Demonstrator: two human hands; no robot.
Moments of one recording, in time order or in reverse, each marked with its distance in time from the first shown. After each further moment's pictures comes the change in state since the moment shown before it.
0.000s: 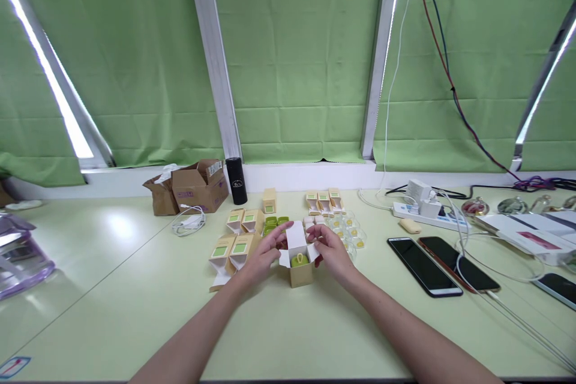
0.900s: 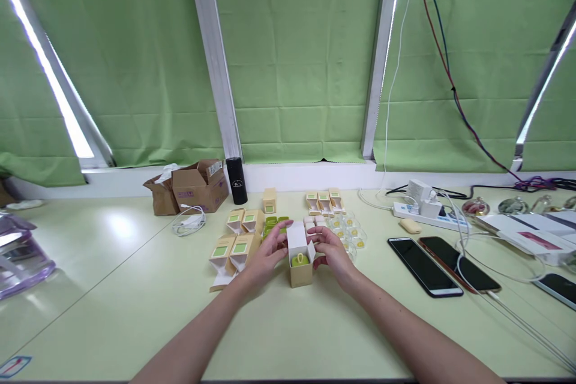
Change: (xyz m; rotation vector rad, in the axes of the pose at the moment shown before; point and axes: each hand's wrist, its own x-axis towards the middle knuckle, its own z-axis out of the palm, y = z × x) left_hand -0.001 0.002 0.011 -0.003 0.056 0.007; right_hand -0.004 -0.011 0.002 0.172 -0.009 0.169
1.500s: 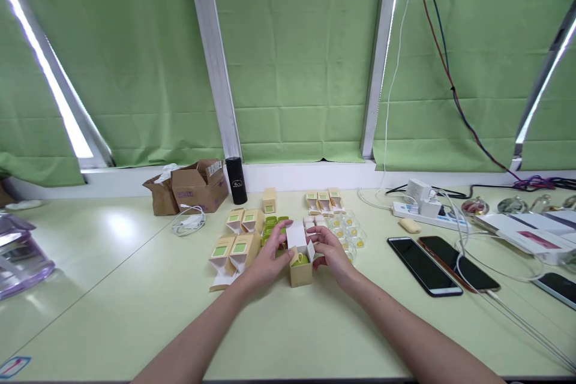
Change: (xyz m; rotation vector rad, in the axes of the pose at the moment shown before) left_hand -0.005 -0.004 0.002 0.234 0.003 0.044; right_hand -0.005 -0.005 0.004 -0.015 0.011 -0.001
